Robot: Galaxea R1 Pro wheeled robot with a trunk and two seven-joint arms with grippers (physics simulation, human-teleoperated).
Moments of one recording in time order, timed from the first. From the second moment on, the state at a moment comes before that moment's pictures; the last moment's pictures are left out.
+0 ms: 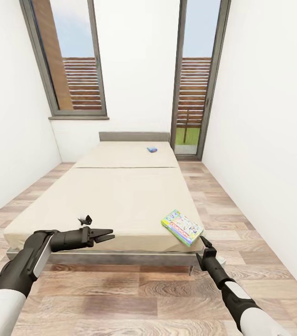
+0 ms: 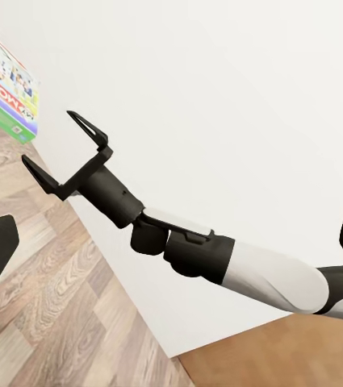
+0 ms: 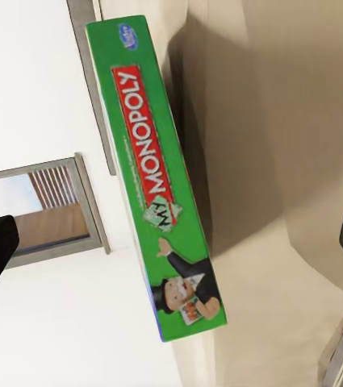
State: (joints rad) left arm -0.61 0.22 0.03 -1.03 0.24 1.02 -1.46; right arm -0.63 -0.01 -0.51 -0.28 -1.07 0.35 0.60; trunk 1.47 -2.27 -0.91
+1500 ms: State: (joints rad) left arm -0.61 0.22 0.04 -1.03 0.24 1.02 -1.46; right arm -0.63 -0.01 -0.51 -0.28 -1.07 0.35 0.59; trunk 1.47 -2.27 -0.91
